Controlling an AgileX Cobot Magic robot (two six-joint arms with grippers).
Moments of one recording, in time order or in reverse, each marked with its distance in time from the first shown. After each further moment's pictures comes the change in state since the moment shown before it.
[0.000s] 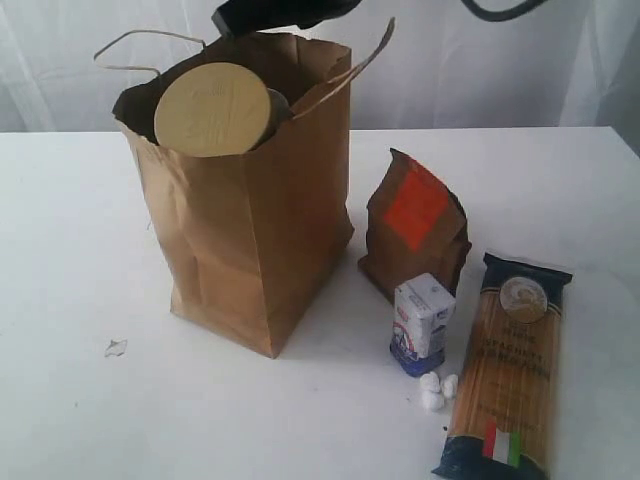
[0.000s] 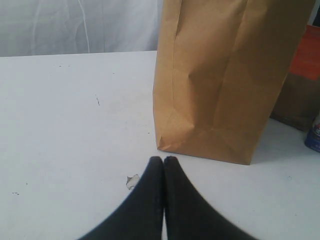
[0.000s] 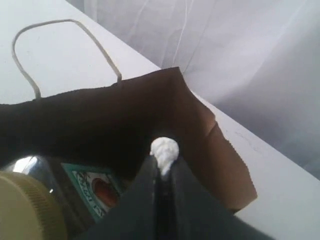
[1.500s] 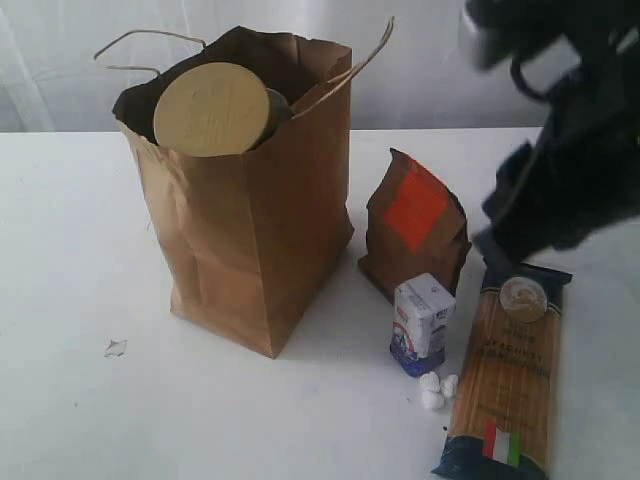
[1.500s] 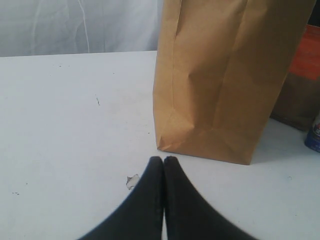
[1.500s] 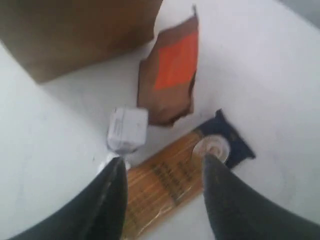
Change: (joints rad) left arm 0.000 0.000 0.000 0.000 0.000 0.000; right arm 0.000 -0.631 0.685 -0.059 0.295 0.076
